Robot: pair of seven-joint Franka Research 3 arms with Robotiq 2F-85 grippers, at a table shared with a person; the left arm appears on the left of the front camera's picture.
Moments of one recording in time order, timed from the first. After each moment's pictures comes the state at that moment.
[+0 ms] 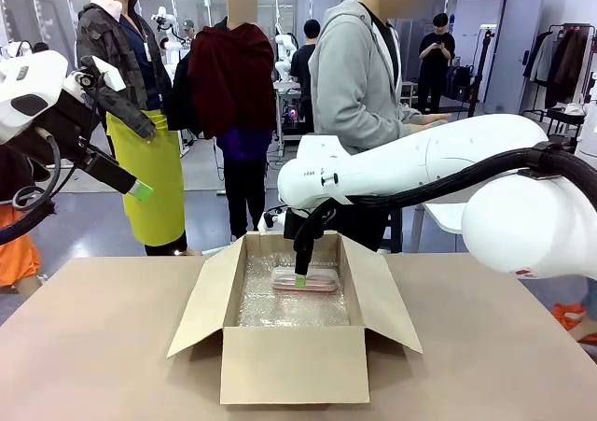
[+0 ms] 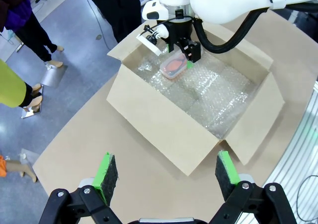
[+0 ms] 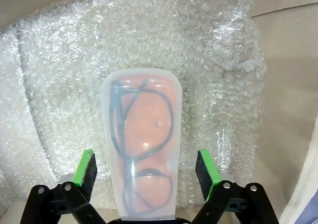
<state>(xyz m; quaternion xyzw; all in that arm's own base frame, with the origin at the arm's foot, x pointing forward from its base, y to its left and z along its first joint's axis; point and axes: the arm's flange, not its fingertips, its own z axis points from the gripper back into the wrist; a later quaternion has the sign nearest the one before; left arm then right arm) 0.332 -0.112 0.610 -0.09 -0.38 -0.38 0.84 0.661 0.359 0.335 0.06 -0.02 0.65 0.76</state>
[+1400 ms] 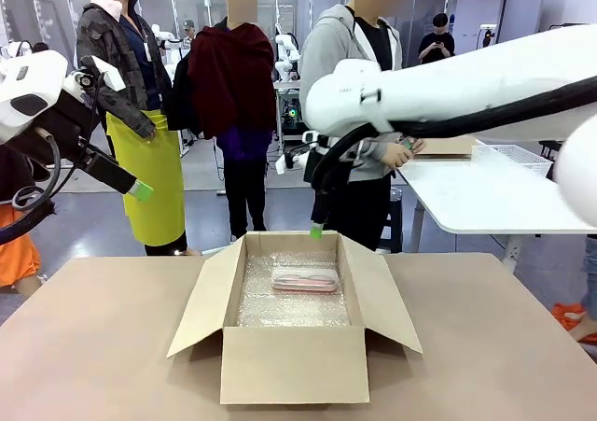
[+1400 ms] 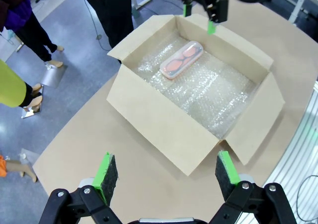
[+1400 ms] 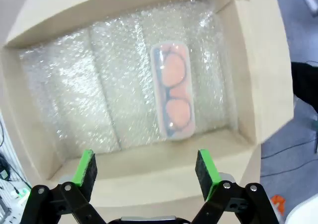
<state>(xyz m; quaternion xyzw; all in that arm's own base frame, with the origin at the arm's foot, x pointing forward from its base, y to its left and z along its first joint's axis) 0.332 -0.112 0.610 -0.09 -0.38 -0.38 0.84 0.610 0.297 0.487 0.10 -0.05 0.60 0.79</state>
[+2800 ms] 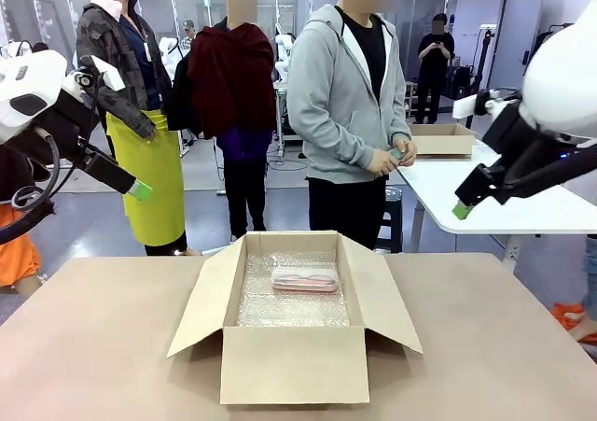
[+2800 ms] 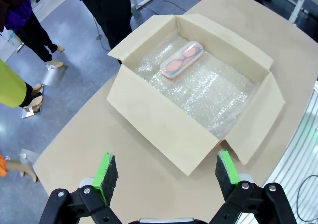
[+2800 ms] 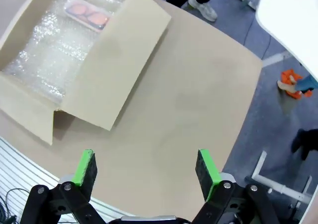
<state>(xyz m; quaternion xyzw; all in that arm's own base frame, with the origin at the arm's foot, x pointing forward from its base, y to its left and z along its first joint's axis) 0.332 -0.112 0.610 -0.09 -0.38 -0.38 0.84 0.360 0.064 0.591 0.03 -0.24 0.22 0.94</state>
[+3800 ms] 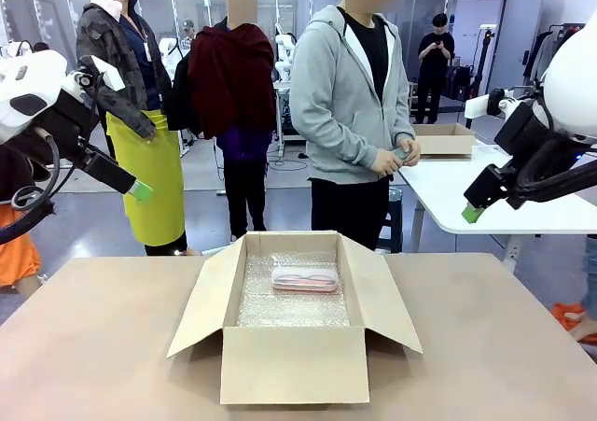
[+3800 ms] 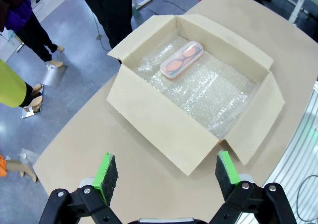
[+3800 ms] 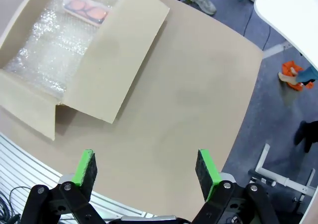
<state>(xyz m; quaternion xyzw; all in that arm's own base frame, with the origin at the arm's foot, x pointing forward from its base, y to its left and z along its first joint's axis) 0.332 -0.112 0.610 -0.09 -0.38 -0.38 0.84 0.352 0.063 0.590 0.03 -0.23 0.21 0.95</state>
